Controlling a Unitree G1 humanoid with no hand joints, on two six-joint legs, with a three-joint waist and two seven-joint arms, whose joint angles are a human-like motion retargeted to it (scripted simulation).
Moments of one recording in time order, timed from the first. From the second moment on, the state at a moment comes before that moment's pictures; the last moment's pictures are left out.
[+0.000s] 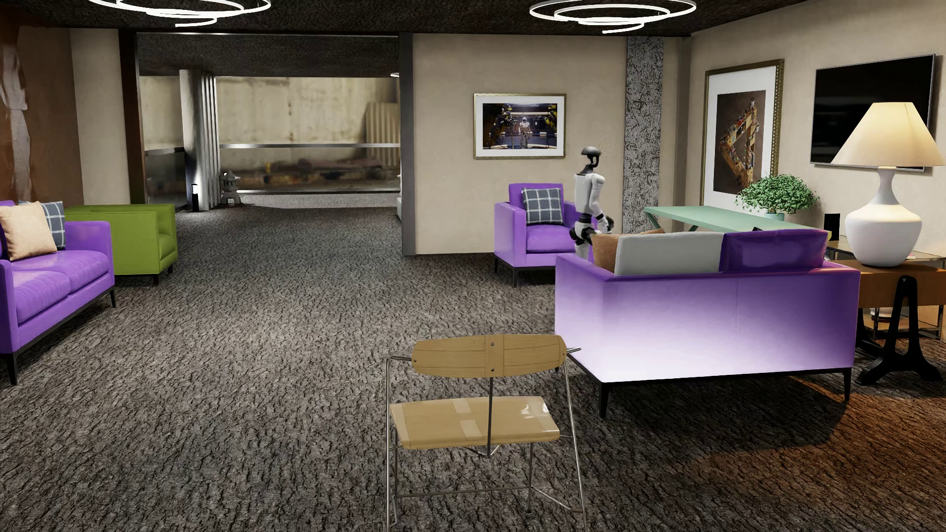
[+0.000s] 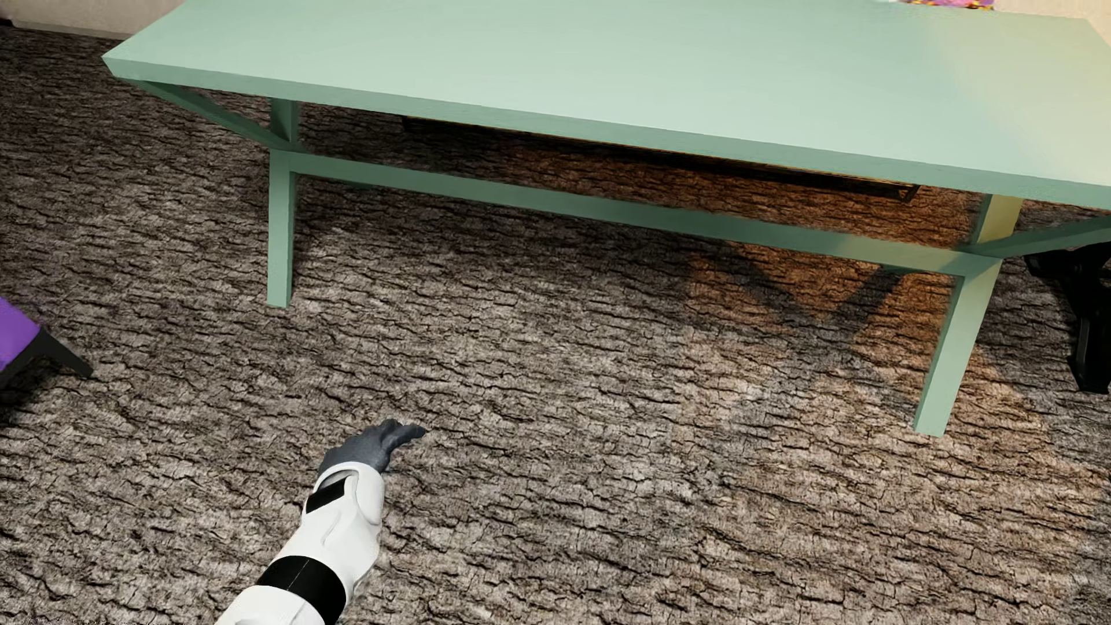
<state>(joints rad) -0.24 -0.45 -0.03 0.10 -0.20 -0.05 0.35 -0.09 -0.01 0.45 0.49 -0.33 0.22 -0.27 -0.20 0.31 -0.07 0.00 0.08 -0.36 -0.26 0.77 0.78 0.62 -0.65 0.31 0.25 0.11 -0.03</state>
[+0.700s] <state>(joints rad) -0.23 -0.21 -0.01 0.21 -0.12 0.05 0.23 -0.30 -0.02 0.36 0.31 0.23 0.17 -0.23 -0.26 0.19 -0.04 -0.08 0.06 -0.39 -0.26 0.94 0.71 0.58 -0.67 0.40 0.19 -0.06 -0.08</state>
